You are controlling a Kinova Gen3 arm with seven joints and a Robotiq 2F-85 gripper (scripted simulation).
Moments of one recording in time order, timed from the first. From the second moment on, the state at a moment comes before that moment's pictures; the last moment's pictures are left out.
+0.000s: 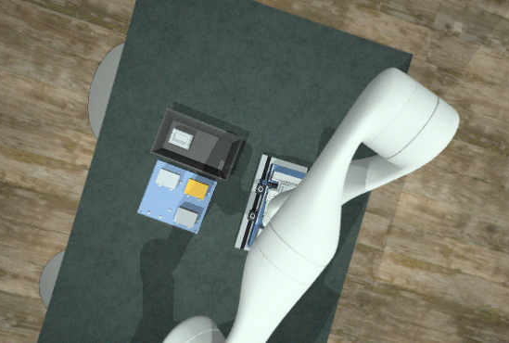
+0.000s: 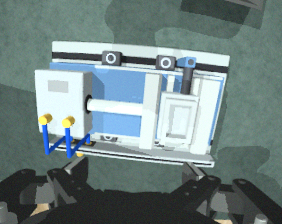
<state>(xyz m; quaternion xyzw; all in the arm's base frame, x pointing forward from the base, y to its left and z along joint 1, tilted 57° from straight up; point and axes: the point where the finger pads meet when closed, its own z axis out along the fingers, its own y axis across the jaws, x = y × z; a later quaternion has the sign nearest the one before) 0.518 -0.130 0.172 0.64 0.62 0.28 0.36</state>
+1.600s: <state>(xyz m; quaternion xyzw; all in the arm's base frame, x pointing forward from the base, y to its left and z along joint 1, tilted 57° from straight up) 0.521 -0.107 0.221 0.60 0.64 0.39 0.28</state>
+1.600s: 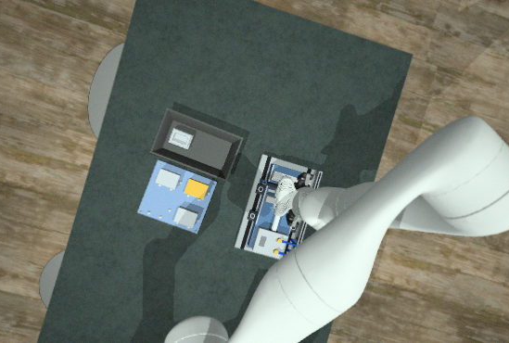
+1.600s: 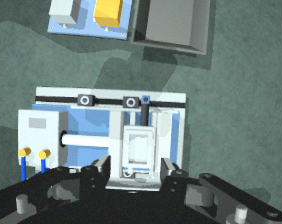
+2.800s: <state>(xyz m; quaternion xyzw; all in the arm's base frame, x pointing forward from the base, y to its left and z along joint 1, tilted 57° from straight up) 0.521 -0.107 0.221 0.60 0.64 0.39 0.28</state>
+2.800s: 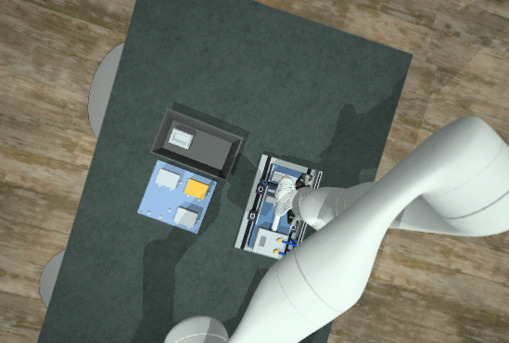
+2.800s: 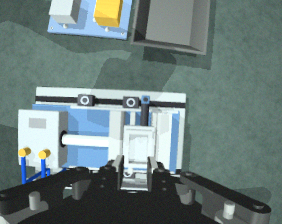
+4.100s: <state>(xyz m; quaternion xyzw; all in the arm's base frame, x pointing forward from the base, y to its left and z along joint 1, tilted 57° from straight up) 0.522 -0.107 0.221 0.60 0.64 0.39 0.28</state>
